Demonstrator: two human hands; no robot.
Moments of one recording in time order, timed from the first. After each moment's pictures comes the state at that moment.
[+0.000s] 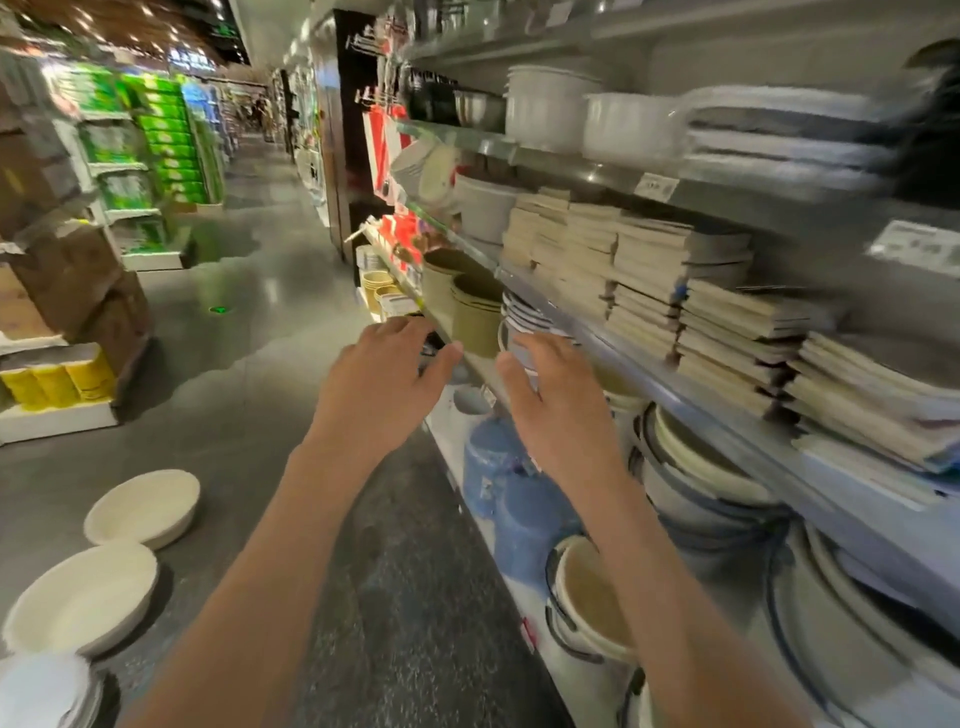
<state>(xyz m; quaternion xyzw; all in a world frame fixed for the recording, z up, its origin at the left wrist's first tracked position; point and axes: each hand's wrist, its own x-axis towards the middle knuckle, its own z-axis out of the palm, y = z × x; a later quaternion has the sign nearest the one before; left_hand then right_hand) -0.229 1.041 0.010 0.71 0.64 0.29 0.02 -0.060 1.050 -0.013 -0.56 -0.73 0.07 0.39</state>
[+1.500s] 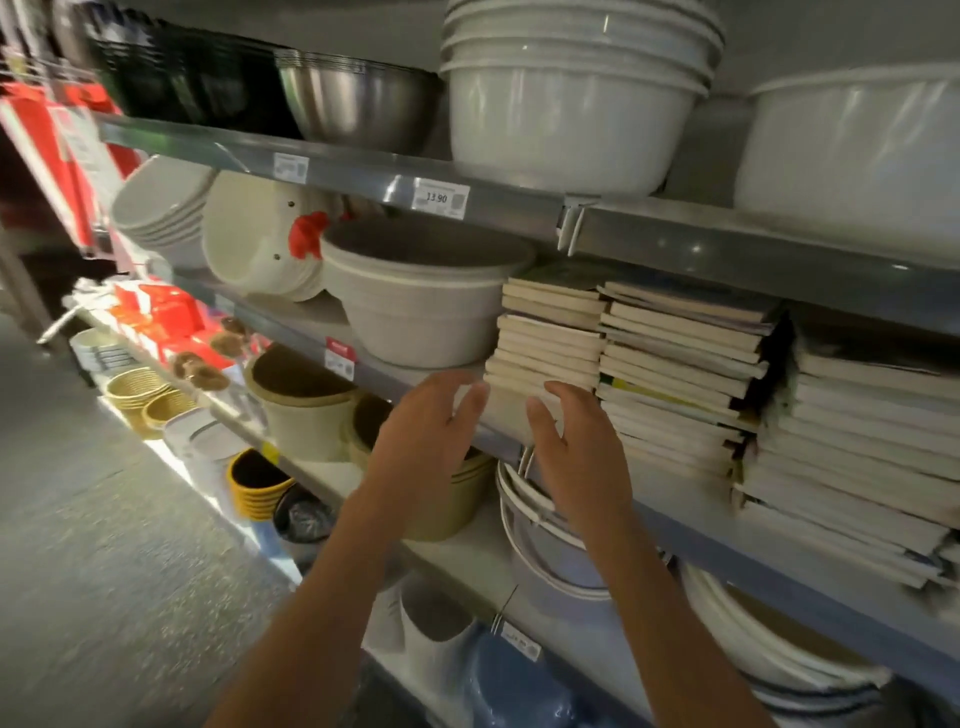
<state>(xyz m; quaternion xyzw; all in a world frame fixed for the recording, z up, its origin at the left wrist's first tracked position) -0.303 1.939 -0.033 0.83 0.39 0.30 0.27 -0.167 1.853 -0.052 -0.77 -0.48 -0.01 0.43</state>
